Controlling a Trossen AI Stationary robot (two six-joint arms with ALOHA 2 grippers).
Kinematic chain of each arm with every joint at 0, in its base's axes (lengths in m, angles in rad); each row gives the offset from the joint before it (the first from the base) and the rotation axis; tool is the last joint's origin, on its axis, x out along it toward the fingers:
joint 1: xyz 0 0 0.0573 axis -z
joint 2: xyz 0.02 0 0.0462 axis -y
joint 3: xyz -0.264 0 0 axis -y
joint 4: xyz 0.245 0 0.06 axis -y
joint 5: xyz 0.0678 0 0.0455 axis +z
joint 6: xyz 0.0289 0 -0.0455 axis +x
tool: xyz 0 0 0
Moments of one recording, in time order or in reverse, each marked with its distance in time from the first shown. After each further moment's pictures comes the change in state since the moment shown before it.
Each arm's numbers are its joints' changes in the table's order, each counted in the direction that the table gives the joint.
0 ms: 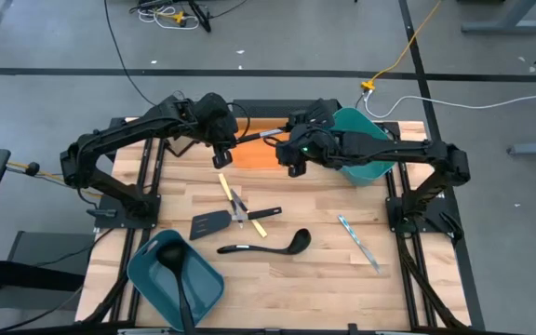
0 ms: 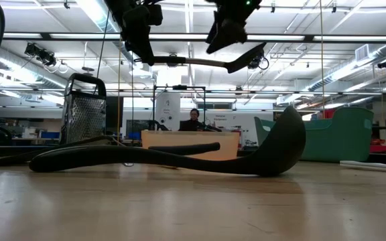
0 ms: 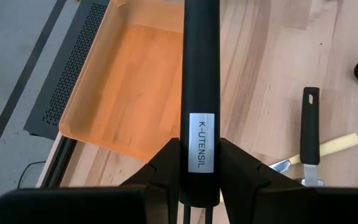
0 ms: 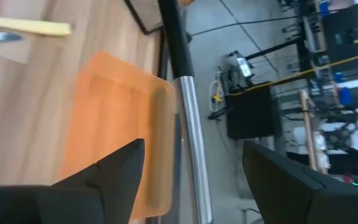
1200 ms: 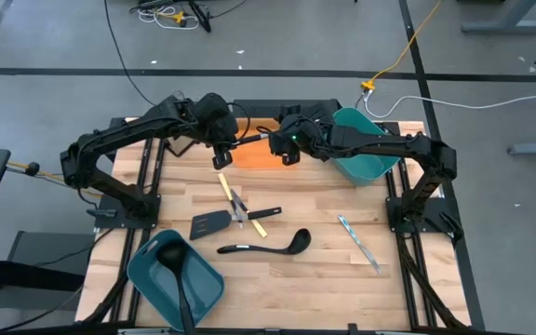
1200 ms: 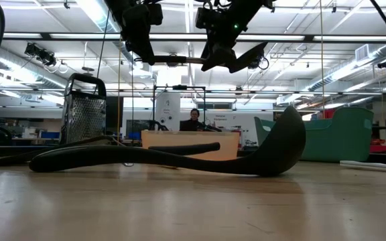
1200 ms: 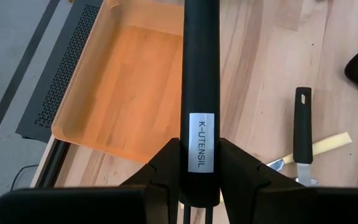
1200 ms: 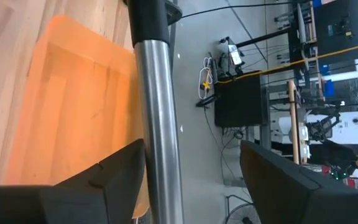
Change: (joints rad) left arm 0.000 0.000 0.000 0.001 -0.025 0.004; right arm 0.094 -0.090 0.000 0.106 0.005 -0.113
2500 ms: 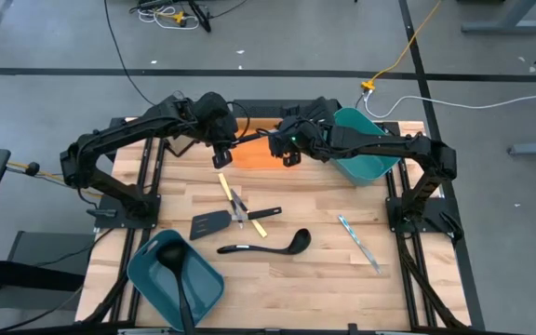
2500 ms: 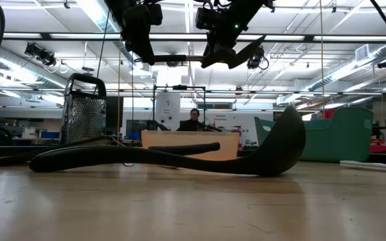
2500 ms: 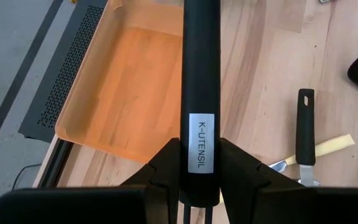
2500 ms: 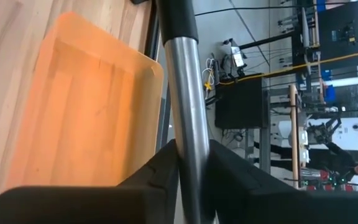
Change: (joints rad) left arm 0.000 0.001 0.000 0.001 0.001 0.001; right arm -0.001 0.001 0.000 -0.011 0.003 -0.024
